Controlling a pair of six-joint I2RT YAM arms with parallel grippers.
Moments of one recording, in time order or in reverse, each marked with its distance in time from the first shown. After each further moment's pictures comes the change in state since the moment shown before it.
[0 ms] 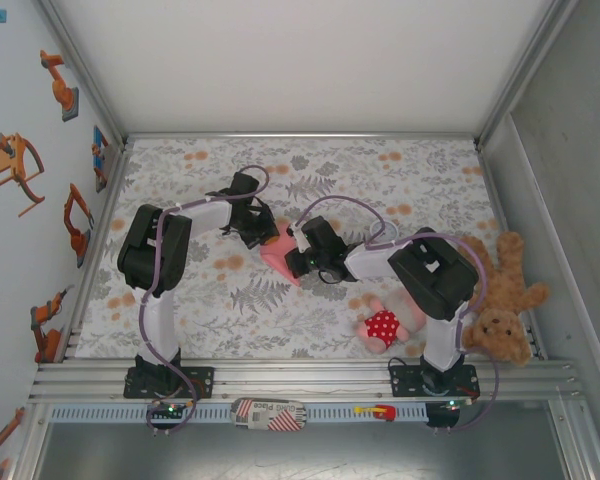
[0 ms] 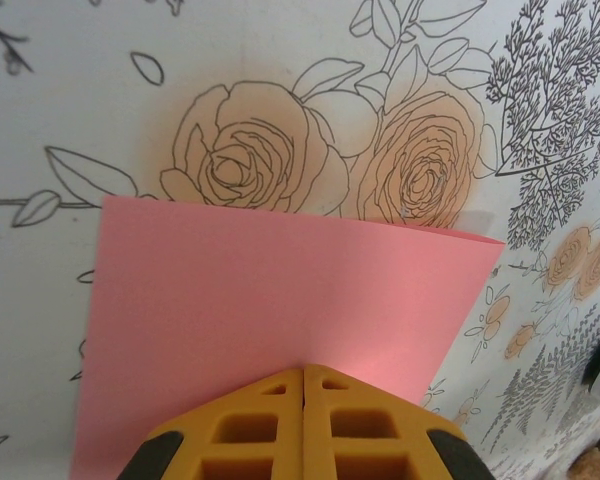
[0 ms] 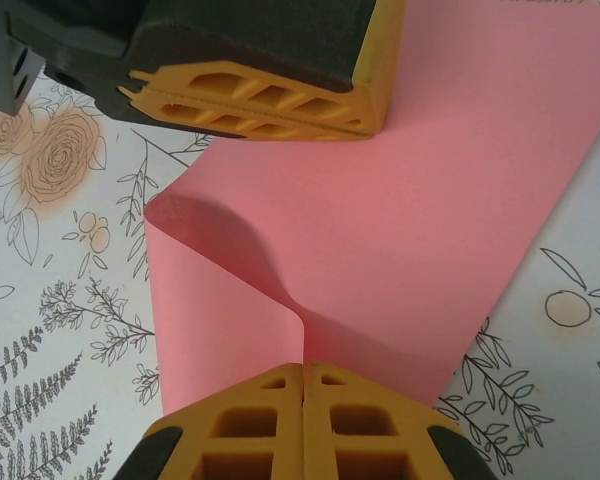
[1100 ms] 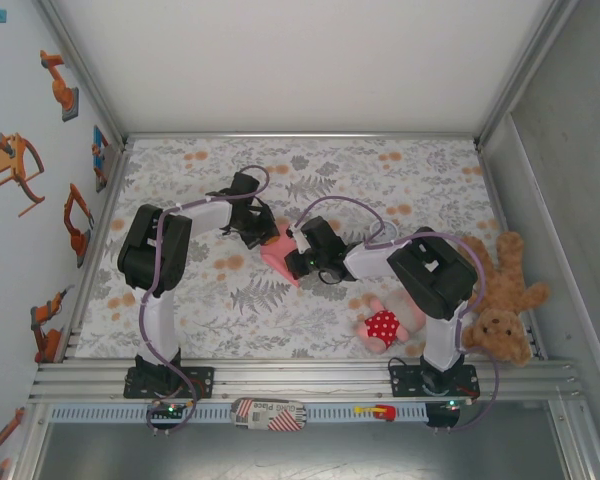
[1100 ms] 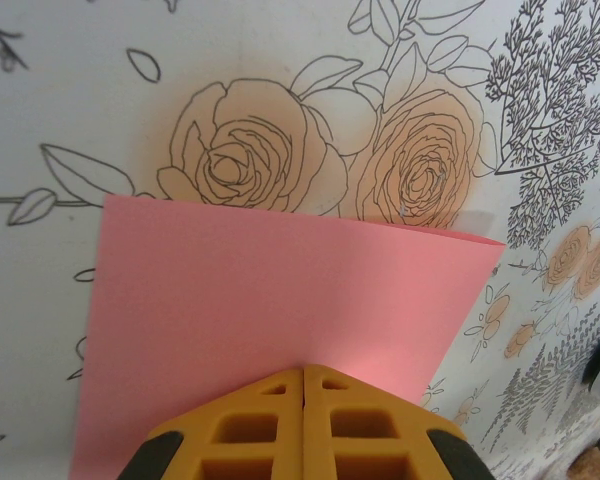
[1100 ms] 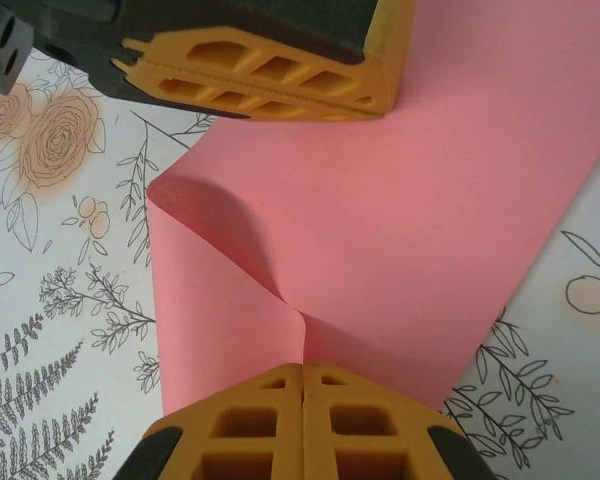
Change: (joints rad) left arm 0.000 0.000 0.002 -0.001 0.000 0.000; right arm -0.001 0.006 0.011 -0.029 -0.016 0.000
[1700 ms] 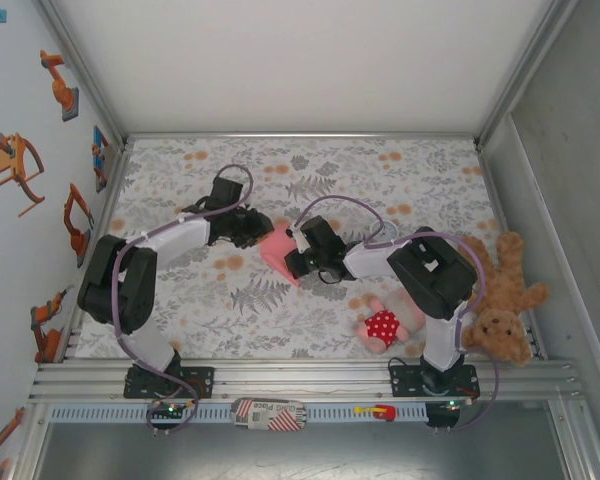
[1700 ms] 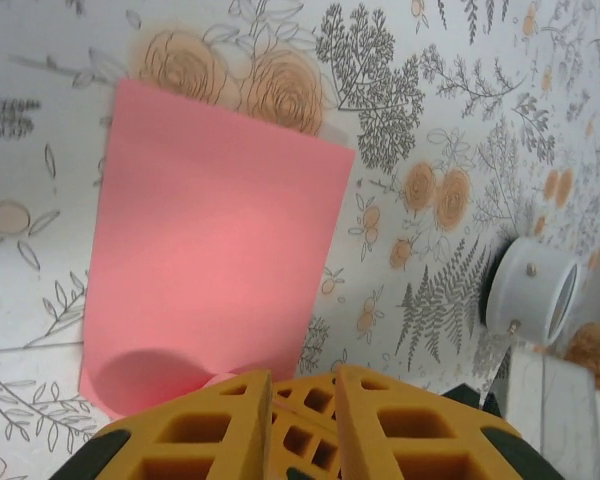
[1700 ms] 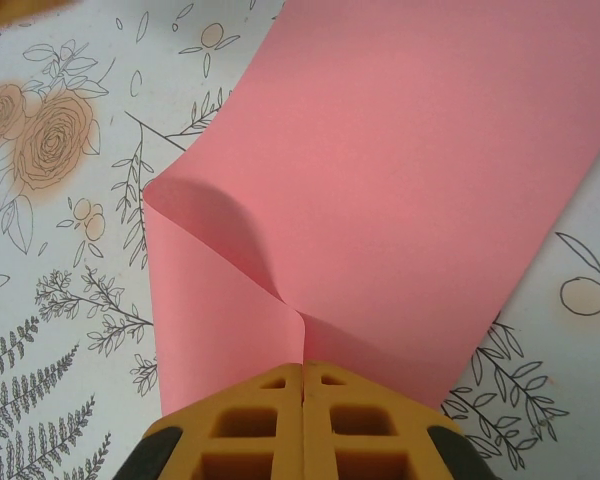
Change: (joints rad) left arm 0.000 -0.350 -0.293 0.180 -0.024 -0.057; right arm 0.000 0.002 0.007 -0.012 0.003 0.000
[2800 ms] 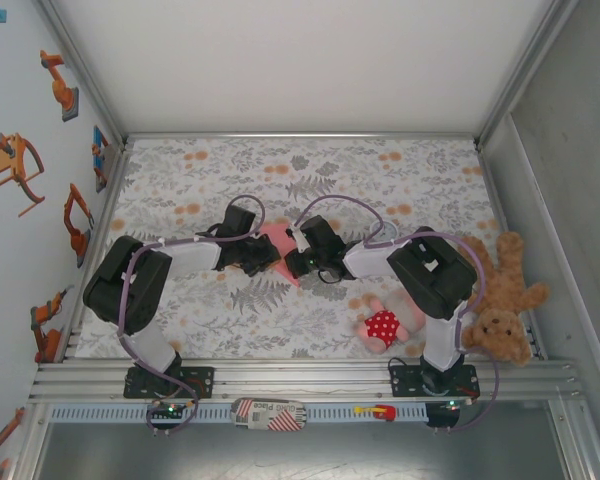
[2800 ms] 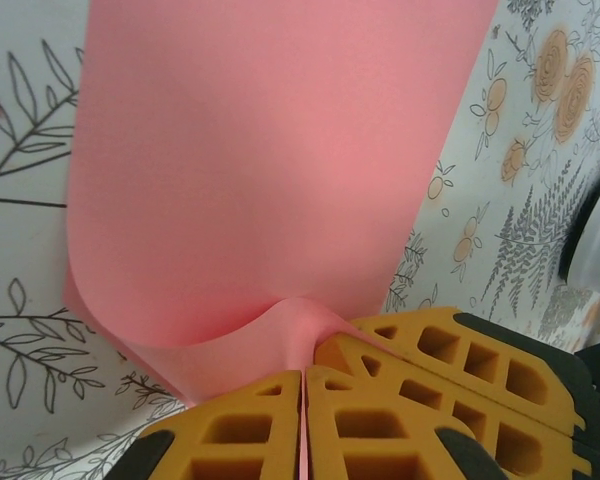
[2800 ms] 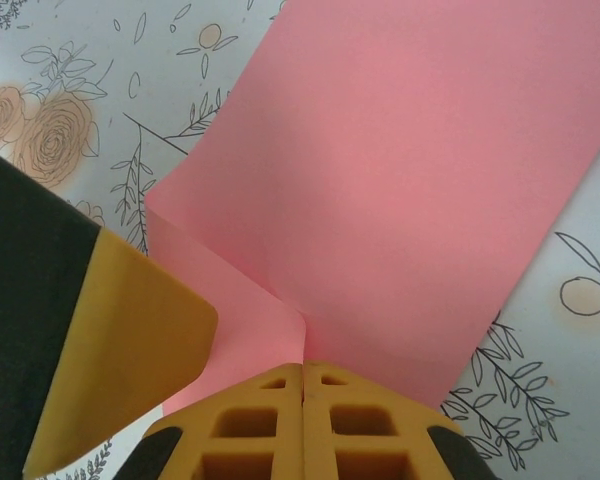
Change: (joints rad) left arm -0.098 0.032 -0.175 0.171 0.001 -0.098; right arm -0.001 0.002 0.007 -0.010 -0.003 0.008
